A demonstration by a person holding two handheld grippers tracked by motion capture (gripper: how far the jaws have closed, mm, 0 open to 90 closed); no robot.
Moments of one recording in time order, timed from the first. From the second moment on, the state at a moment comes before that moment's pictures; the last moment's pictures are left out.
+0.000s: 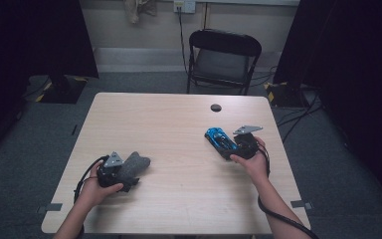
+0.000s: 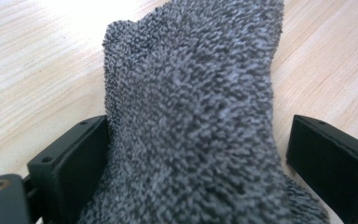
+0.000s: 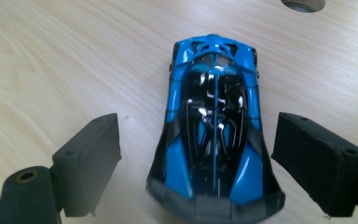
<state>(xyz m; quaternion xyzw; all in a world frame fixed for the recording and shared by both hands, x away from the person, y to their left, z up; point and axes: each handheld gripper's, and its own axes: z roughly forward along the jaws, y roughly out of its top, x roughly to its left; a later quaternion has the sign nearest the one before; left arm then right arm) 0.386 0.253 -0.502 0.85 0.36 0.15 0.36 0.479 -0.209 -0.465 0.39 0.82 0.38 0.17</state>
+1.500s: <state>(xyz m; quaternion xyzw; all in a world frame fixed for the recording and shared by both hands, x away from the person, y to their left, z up) 0.387 0.251 -0.502 0.85 0.35 0.14 0.36 0.534 -0.172 -0.492 0.43 0.83 0.32 0.17</state>
